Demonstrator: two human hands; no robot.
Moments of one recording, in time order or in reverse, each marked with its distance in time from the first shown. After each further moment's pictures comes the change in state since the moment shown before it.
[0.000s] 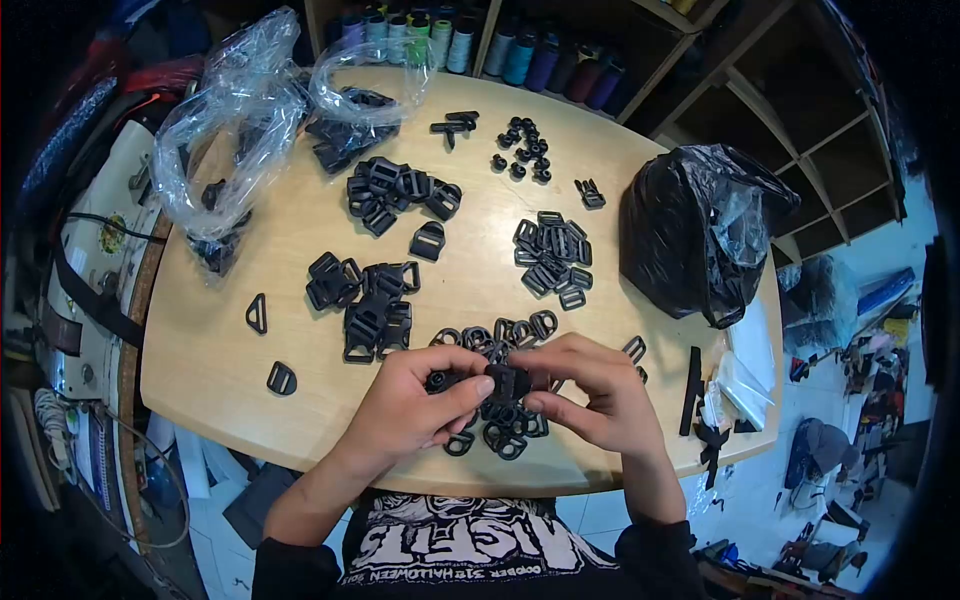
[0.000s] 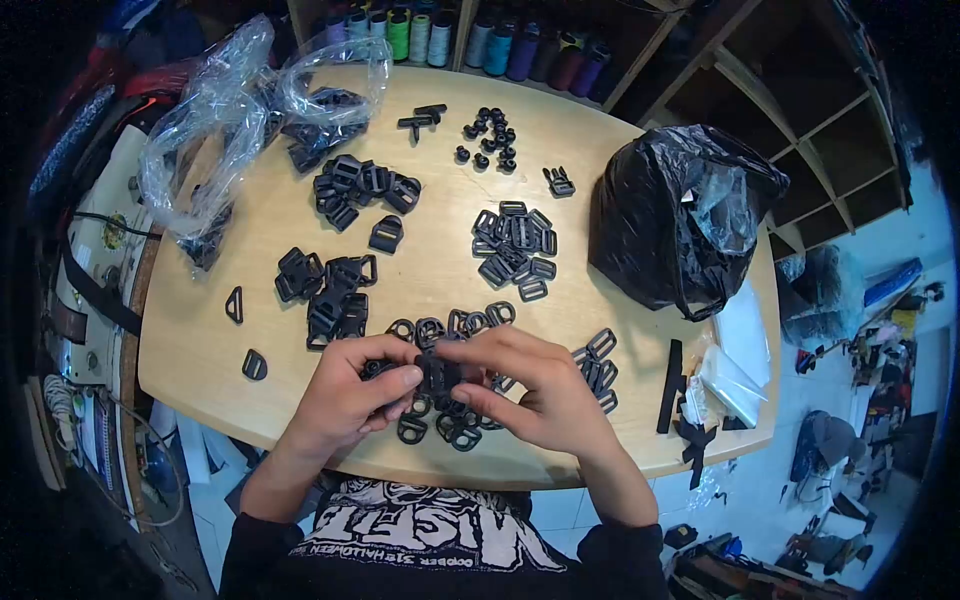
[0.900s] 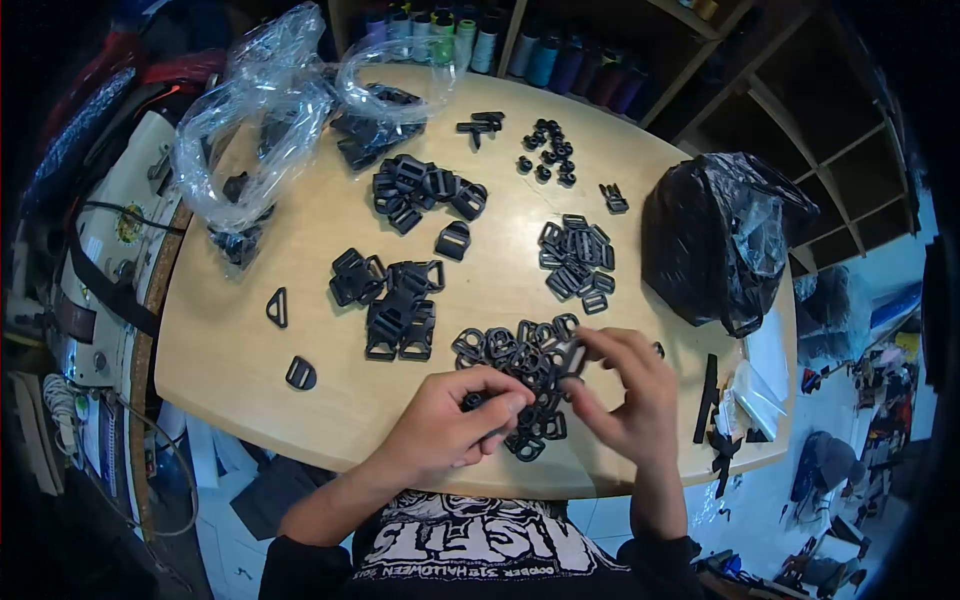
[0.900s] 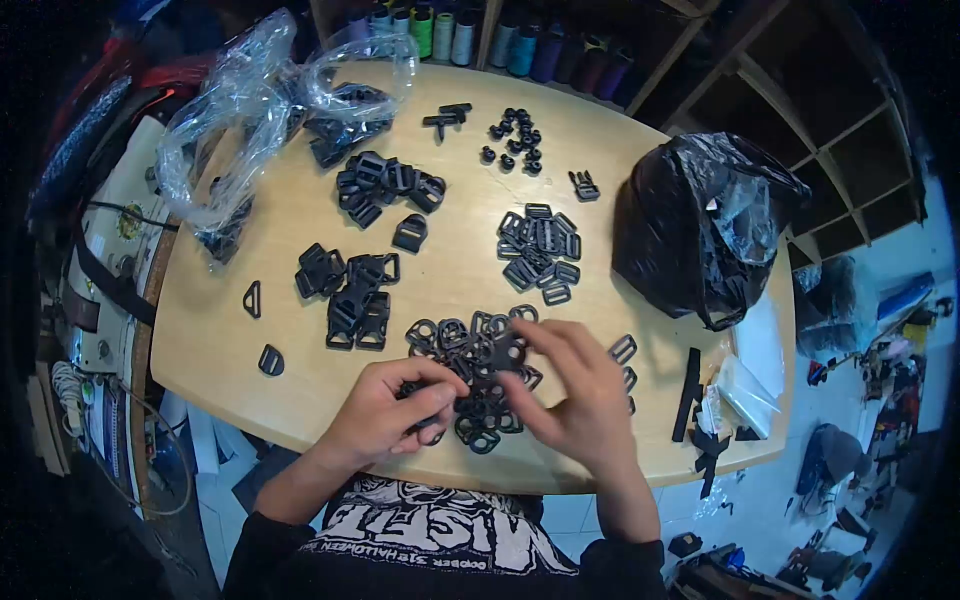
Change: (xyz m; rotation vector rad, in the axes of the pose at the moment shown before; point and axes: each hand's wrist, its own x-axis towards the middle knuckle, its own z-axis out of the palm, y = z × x) left_hand -0.007 -0.013 0.011 -0.093 -0.003 -0.088; right_hand -0.010 0.002 0.003 -0.473 0.232 -0.048
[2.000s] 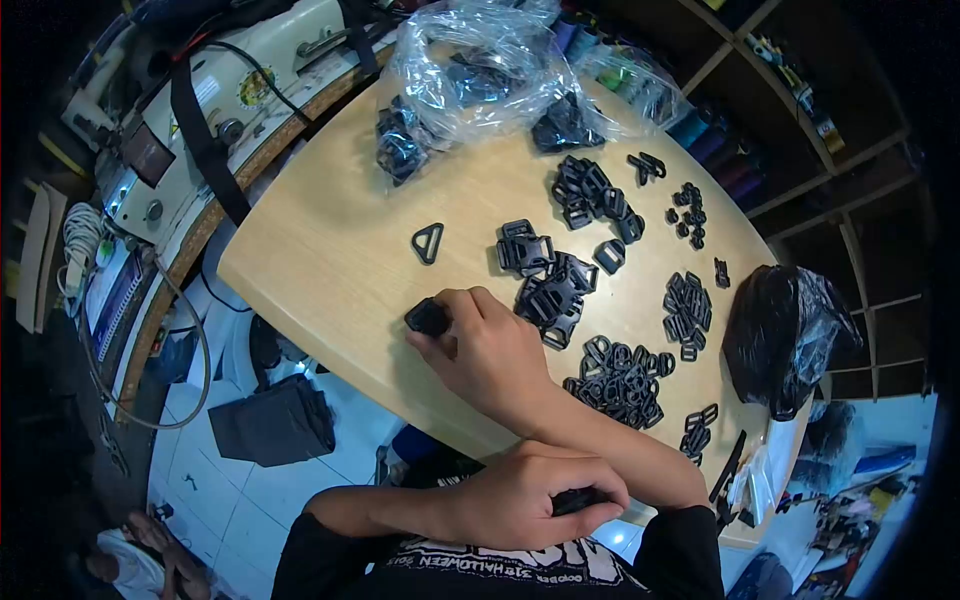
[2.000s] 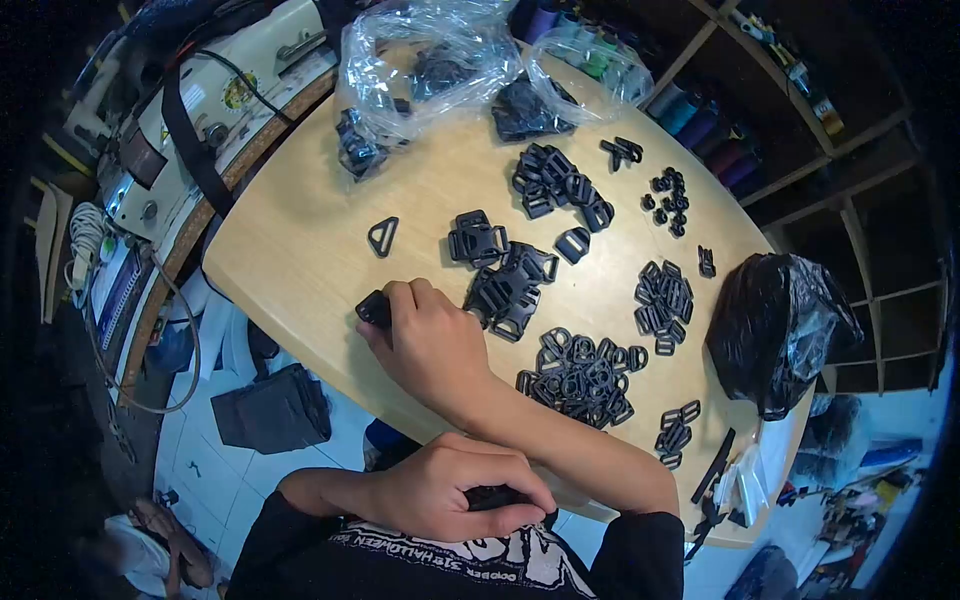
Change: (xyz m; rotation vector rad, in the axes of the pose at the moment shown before) left_hand -0.079 -0.016 -0.015 0.366 -0.154 0.729; right_hand 0.066 -0.116 0.193 0.013 -0.368 -0.220
